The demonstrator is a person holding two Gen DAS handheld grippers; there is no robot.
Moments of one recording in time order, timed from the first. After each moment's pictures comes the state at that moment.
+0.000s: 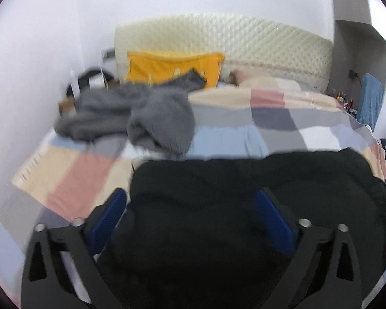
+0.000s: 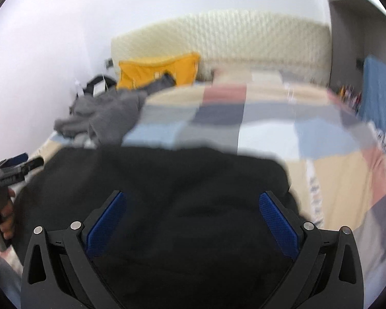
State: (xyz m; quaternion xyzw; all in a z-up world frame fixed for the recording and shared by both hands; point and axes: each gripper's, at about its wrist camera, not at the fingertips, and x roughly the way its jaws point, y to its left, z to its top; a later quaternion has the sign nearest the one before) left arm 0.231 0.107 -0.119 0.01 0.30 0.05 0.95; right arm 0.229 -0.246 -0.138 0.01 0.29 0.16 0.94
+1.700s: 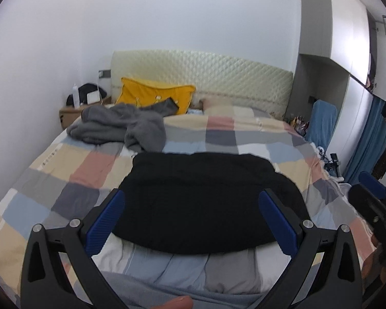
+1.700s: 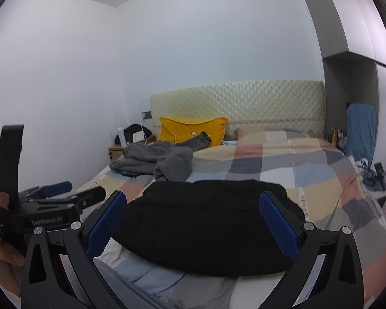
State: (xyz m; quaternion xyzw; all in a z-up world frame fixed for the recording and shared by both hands) left arm -0.022 0.060 0.017 -0.05 0.27 -0.01 0.96; right arm -0.065 -0.201 0.004 0.04 0.16 0.19 0.97
